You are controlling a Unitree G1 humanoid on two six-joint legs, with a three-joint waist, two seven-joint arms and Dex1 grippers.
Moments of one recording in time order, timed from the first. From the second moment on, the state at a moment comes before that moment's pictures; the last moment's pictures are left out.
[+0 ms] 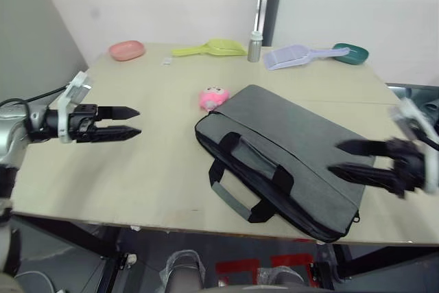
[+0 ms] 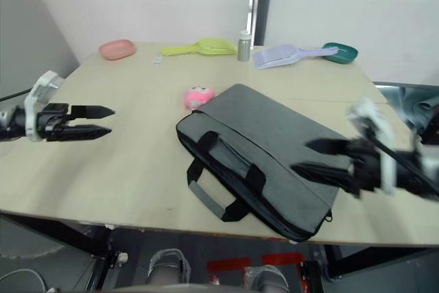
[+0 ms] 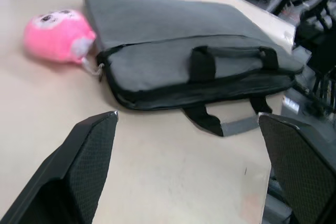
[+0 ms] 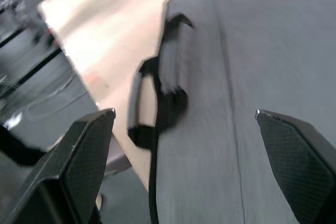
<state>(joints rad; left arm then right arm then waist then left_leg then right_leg) -0.67 1.04 0.09 0.46 -0.59 0.68 -1.53 0.03 -0.92 -0.93 -0.67 1.09 1.48 0.94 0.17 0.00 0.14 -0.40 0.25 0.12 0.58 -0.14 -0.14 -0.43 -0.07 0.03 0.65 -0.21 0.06</state>
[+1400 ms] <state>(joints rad) -1.15 0.46 0.07 1.29 -0.18 0.62 -1.33 1.00 -0.62 -0.80 -0.79 1.51 0.78 0.44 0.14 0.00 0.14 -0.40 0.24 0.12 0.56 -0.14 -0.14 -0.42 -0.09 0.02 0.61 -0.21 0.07</state>
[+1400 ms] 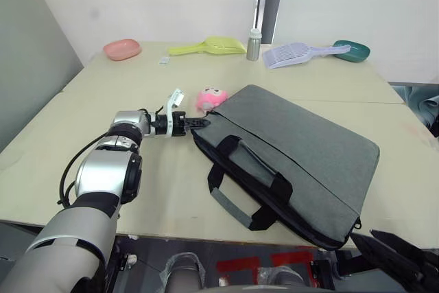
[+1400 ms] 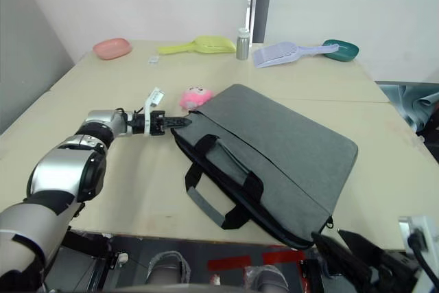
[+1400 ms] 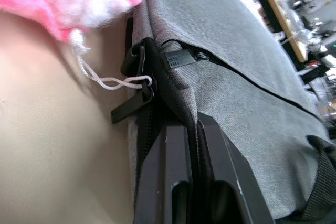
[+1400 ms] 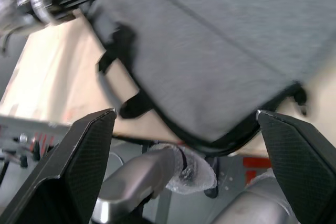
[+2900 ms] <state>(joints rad) -0.72 0.73 0.17 0.58 -0.43 1.00 -1.28 -0.05 -0.93 -0.19 -0.28 1.34 1.05 0.38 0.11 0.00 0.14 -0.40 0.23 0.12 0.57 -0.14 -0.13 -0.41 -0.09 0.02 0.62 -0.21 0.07</state>
